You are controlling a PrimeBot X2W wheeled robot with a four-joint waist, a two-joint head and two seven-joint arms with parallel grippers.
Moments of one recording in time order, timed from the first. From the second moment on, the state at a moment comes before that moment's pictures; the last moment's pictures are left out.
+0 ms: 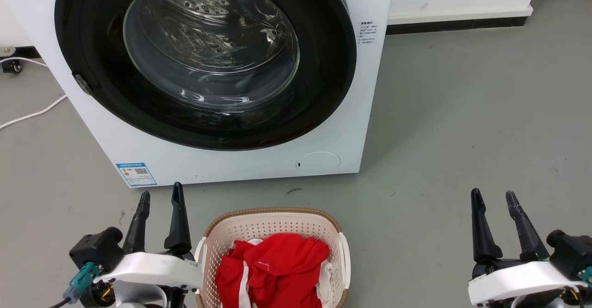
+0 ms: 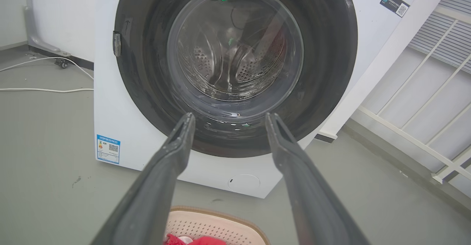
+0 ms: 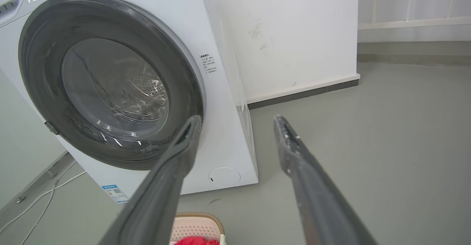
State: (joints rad) left arm -0.04 0.05 0.02 0.10 -0.44 -0.06 -0.17; right arm 0.03 -0.05 -0.03 0.04 0.30 0.13 -0.17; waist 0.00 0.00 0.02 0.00
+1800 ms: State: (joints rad) left arm -0.02 0.05 0.00 0.12 -0.08 -0.03 -0.26; right arm 0.07 -0.05 -0.03 0.01 -0.02 0.13 -0.26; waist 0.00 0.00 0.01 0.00
